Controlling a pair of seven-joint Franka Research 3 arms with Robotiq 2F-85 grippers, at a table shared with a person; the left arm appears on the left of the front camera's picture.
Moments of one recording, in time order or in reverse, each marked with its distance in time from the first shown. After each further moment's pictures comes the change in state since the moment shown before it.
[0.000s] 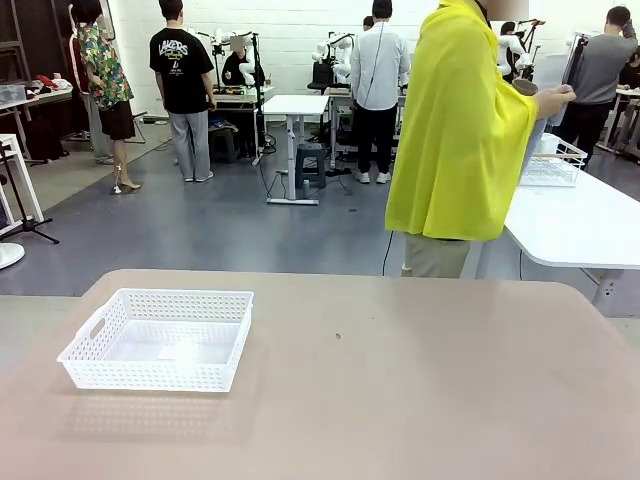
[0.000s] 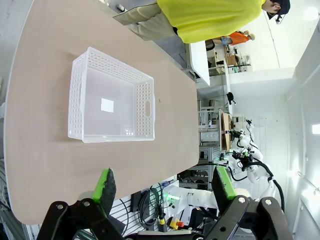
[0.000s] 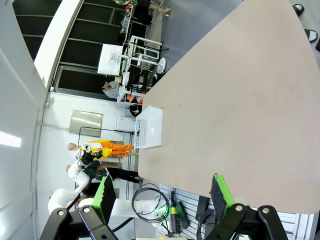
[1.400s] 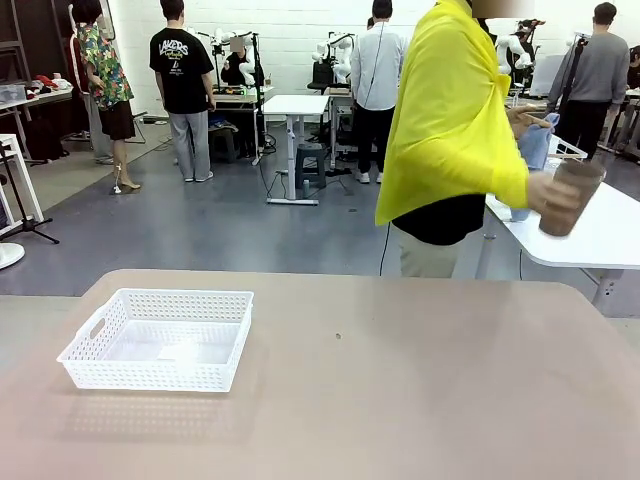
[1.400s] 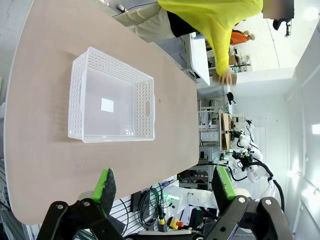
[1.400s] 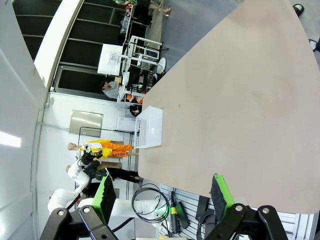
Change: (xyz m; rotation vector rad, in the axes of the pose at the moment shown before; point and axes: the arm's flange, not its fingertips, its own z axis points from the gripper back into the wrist) left arm 0.000 0.000 0.000 0.000 0.000 0.000; right arm 0.000 0.000 0.000 0.000 0.000 0.000
